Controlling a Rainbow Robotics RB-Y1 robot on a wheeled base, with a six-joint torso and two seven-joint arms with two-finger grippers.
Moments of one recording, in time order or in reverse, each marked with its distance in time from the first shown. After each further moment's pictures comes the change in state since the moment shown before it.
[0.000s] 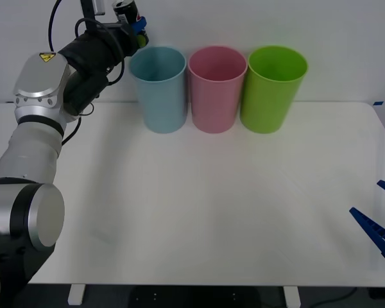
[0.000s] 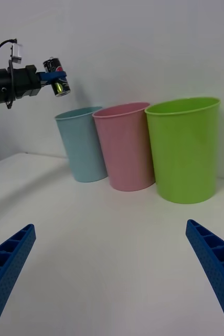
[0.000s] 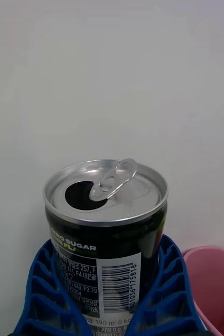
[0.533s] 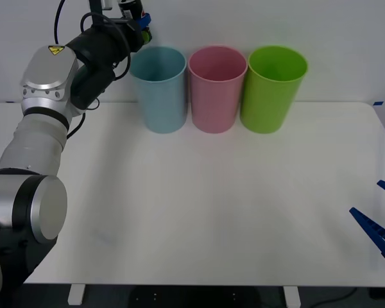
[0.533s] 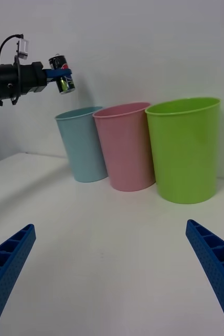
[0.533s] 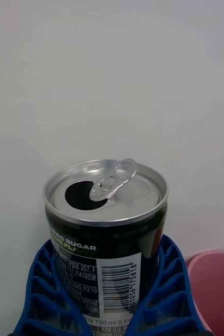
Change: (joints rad) right arm 0.000 0.000 0.000 0.000 0.000 0.000 0.000; left arm -0.045 -0.003 -0.025 0.046 -0.020 0.046 -0.013
